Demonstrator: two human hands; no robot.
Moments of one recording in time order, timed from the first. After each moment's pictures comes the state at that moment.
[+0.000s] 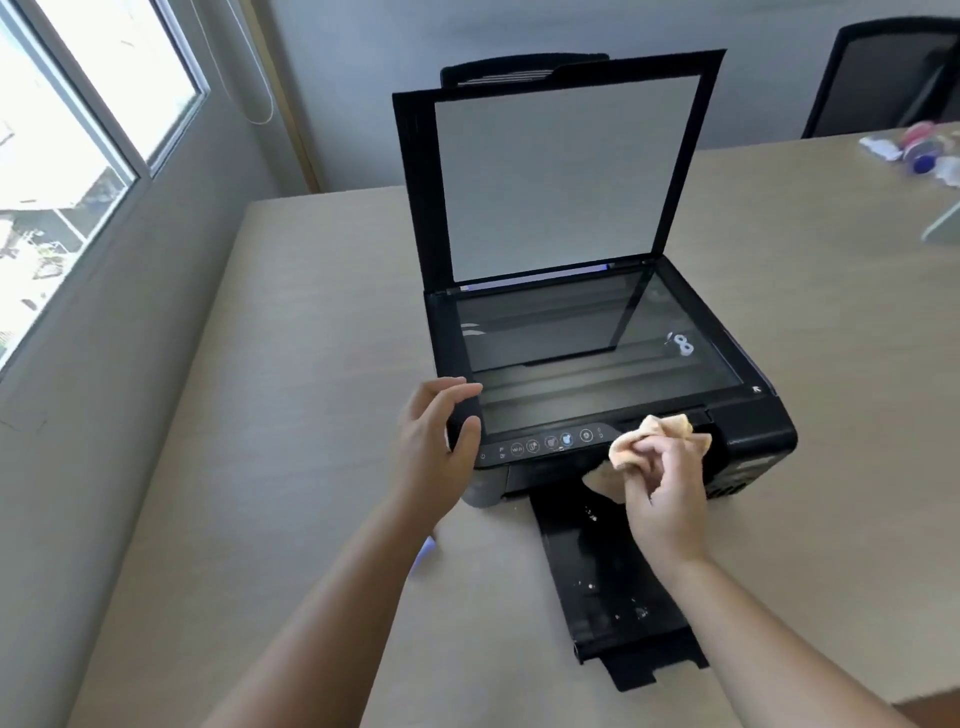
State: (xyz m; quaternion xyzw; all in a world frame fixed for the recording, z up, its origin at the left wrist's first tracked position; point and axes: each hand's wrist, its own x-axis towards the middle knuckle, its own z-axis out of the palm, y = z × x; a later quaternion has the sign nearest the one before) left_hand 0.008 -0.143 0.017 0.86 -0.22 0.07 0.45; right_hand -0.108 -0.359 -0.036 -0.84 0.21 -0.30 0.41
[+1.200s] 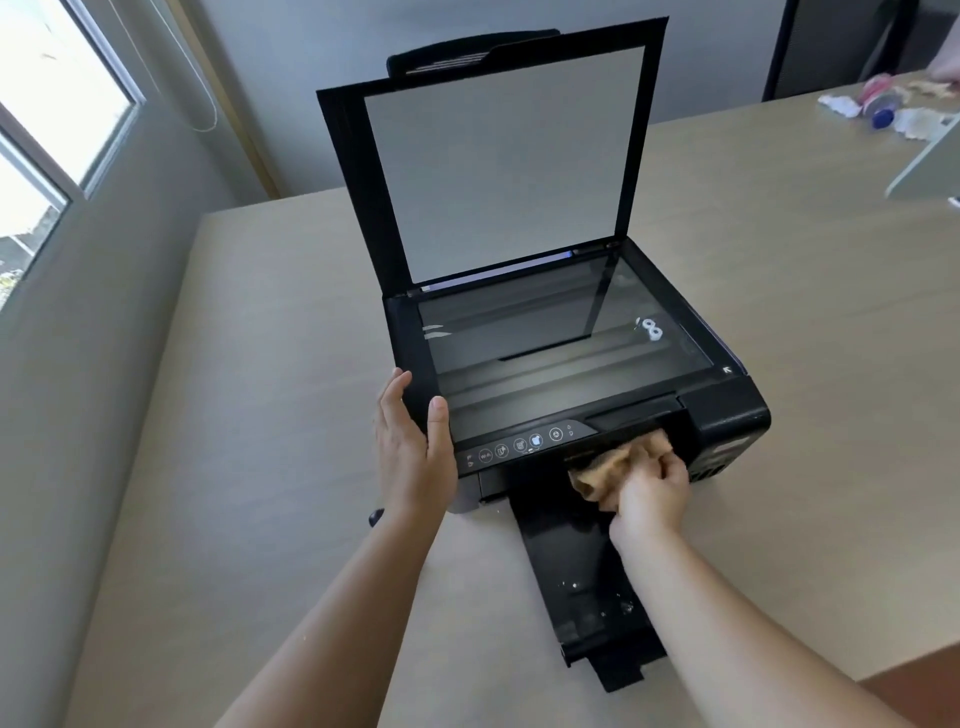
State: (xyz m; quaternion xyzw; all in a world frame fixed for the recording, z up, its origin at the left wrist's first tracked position) left_hand 0.020 -0.179 -0.010 0.85 -0.07 0.05 0.52; right_hand -0.086 -0.351 -0.030 -0.38 0.52 -0.29 0.71
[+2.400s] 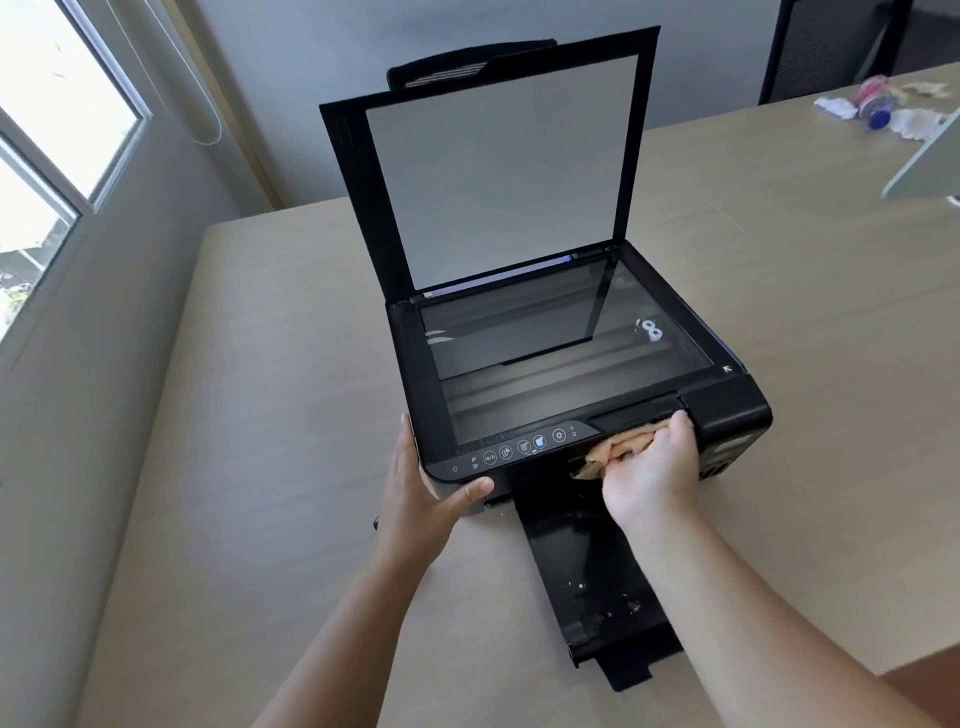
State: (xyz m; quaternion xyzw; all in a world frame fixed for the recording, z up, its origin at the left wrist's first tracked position) left_hand -0.004 -0.144 -0.033 0.82 -0.14 -0.10 0.55; right_hand -0.072 -0.363 0.005 -0.18 0.44 -0.29 0.83
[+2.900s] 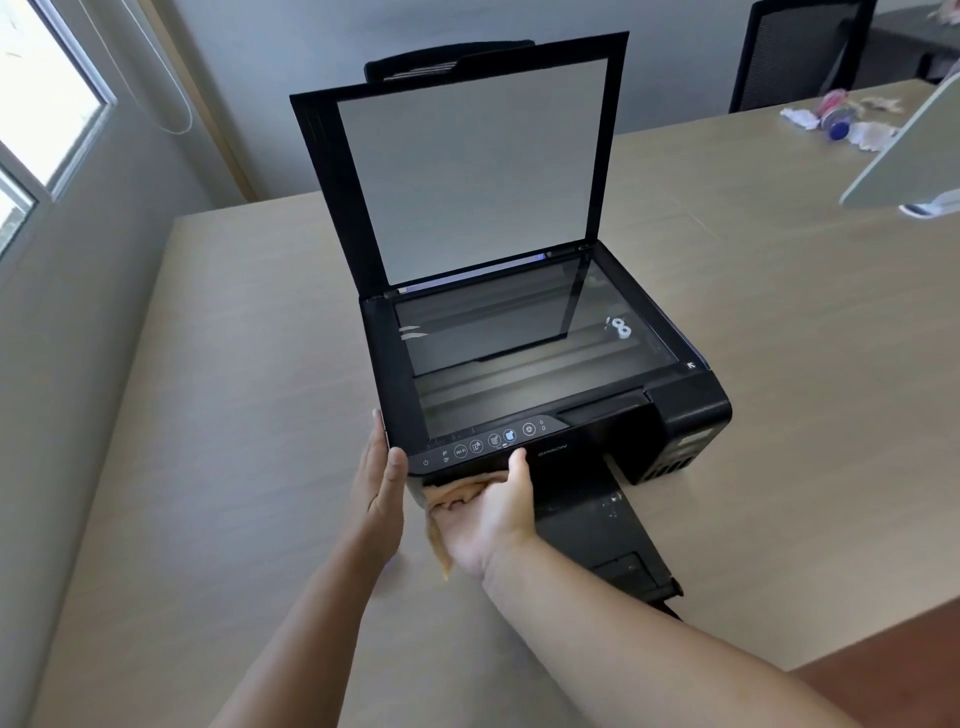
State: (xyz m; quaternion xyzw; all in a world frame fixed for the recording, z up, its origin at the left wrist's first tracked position) left_hand 0.000 -0.138 -0.032 0.79 -0.18 -0.10 0.57; right_hand -0.061 -0.250 0.011 -0.03 0.37 -0.05 0.93
